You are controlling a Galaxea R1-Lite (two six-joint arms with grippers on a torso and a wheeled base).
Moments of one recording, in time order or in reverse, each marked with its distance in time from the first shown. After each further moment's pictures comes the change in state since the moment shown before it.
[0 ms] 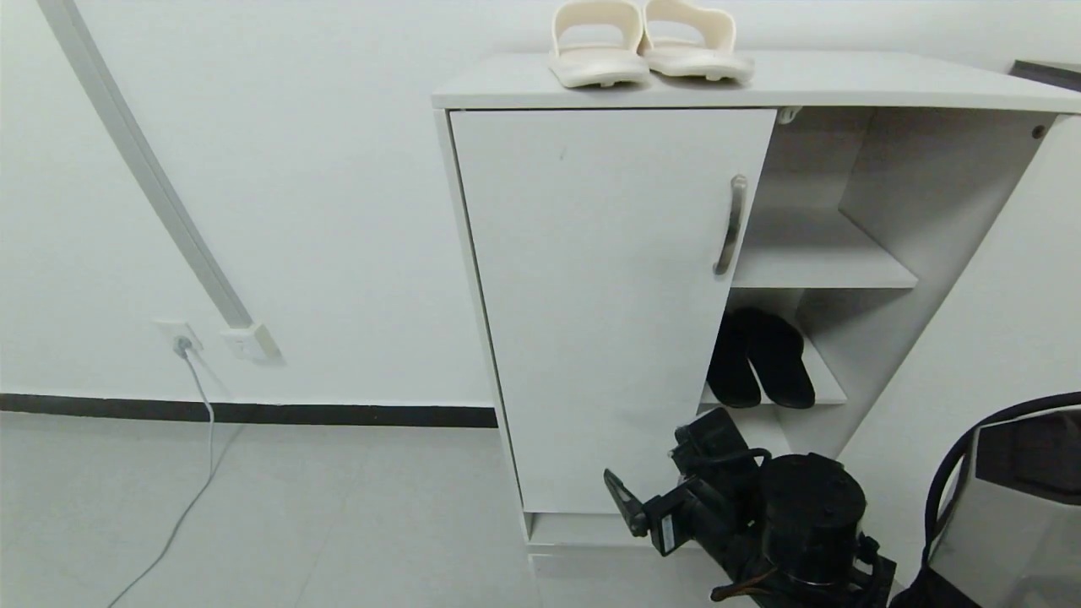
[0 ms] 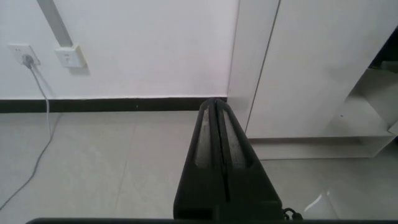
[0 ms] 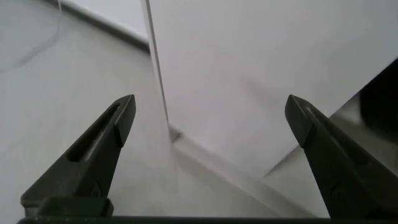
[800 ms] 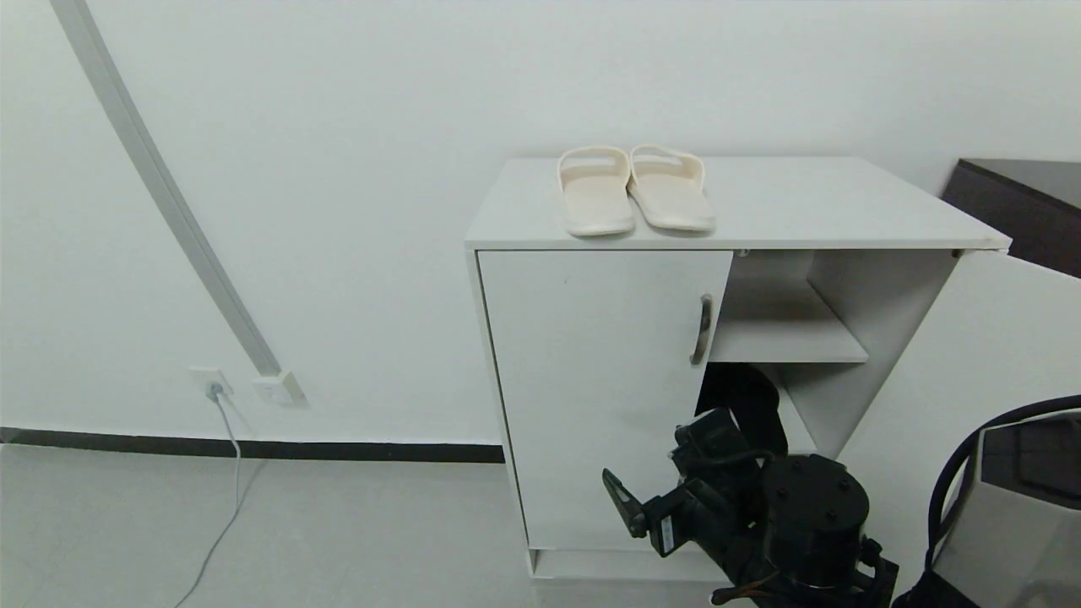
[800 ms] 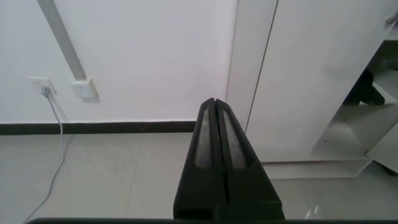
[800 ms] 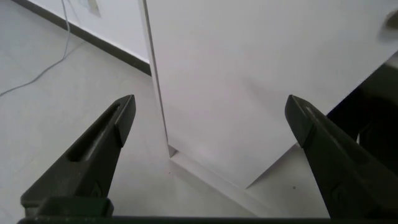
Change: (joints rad) left arm 0.000 0.000 0.000 -0.002 0.000 0.000; right arm 0.003 0.000 0.001 -0.002 0.000 0.000
